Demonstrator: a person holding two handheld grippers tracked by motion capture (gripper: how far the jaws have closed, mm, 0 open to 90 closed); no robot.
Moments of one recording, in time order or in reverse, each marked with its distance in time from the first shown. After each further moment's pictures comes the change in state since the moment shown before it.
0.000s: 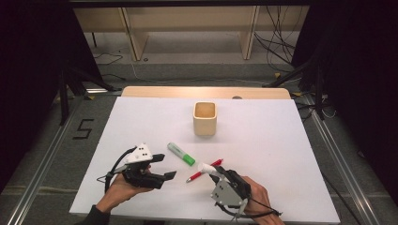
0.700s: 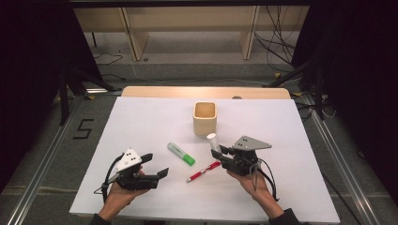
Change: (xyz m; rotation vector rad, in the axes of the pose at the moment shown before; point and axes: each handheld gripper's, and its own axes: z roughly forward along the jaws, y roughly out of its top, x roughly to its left) left arm 0.007 -0.033 -0.005 -0.132 0.170 -0.113; right arm -0.079 -0.016 0.039 -0.079 0.299 0.733
